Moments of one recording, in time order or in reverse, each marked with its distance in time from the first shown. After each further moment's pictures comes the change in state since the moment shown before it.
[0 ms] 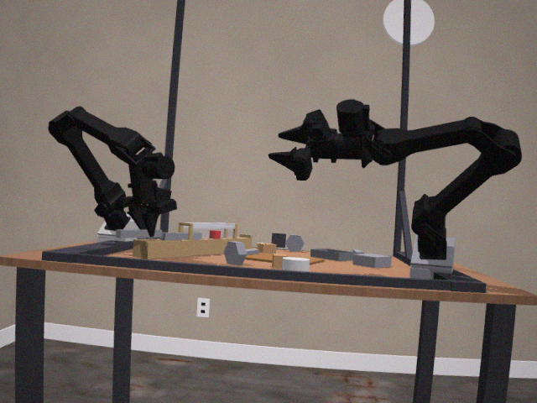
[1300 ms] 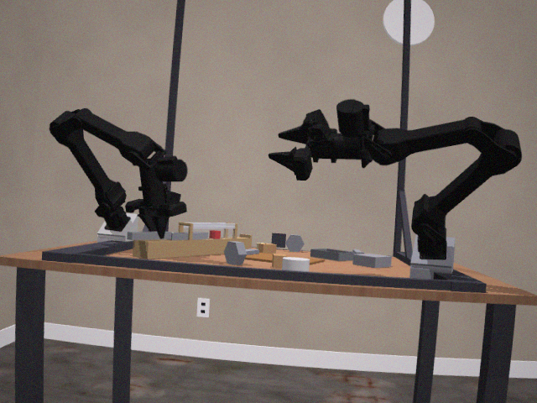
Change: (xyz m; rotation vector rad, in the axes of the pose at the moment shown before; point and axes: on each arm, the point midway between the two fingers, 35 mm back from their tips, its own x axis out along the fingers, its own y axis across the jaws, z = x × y) left arm 0.000 0.000 0.000 0.000 0.000 0.000; right arm 0.015 0.001 0.035 -0.001 0.000 0.003
